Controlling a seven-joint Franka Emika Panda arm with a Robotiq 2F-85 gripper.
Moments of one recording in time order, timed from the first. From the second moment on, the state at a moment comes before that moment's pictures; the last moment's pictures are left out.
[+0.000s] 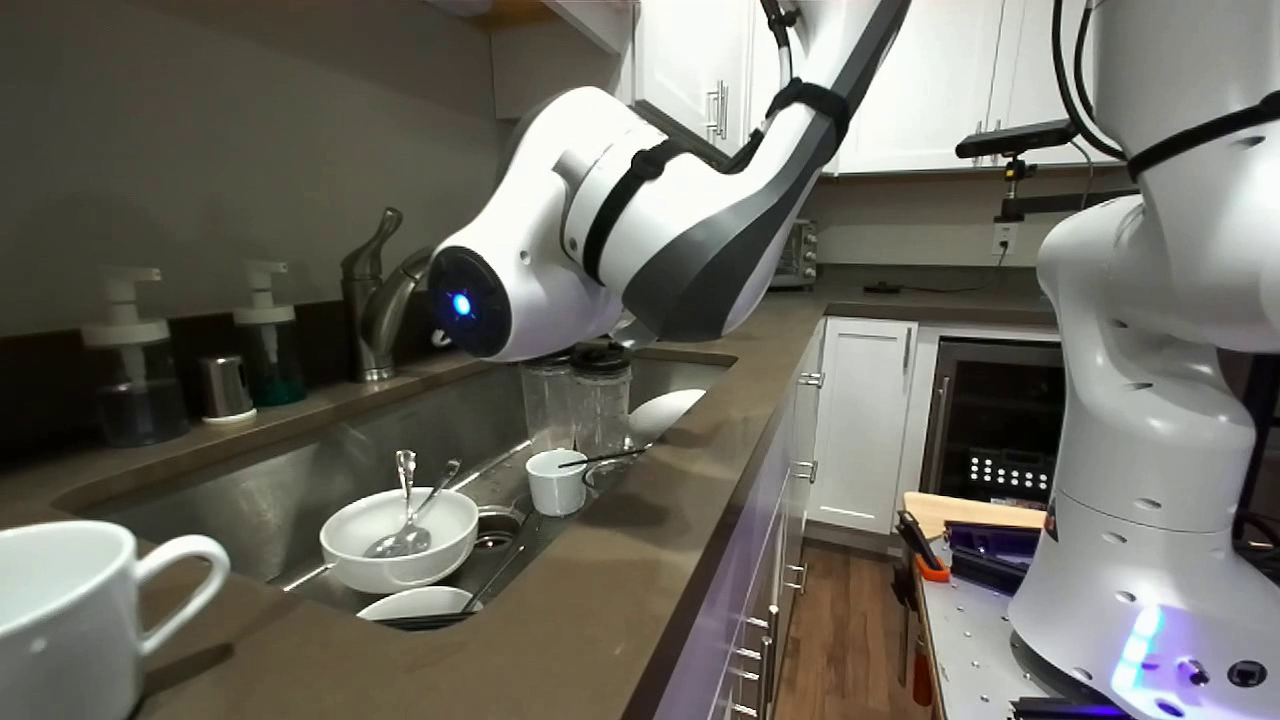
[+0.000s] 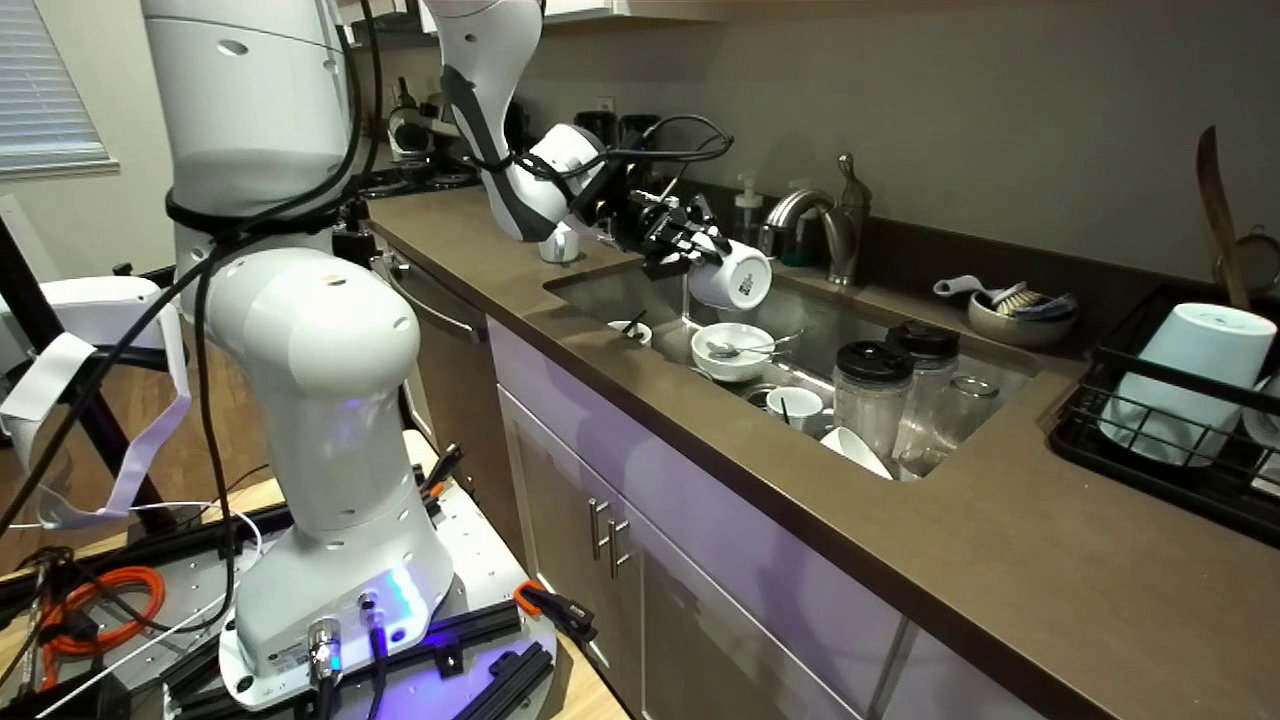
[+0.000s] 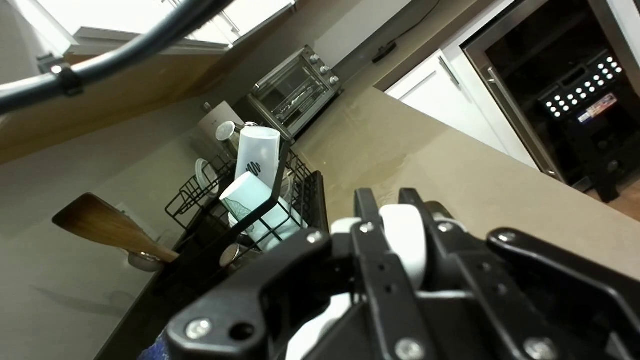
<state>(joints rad) 0.25 0.17 0.23 -2.28 -1.19 1.21 0.11</state>
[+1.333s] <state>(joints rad) 0.25 0.18 0.23 -2.28 -1.19 1.23 0.11</state>
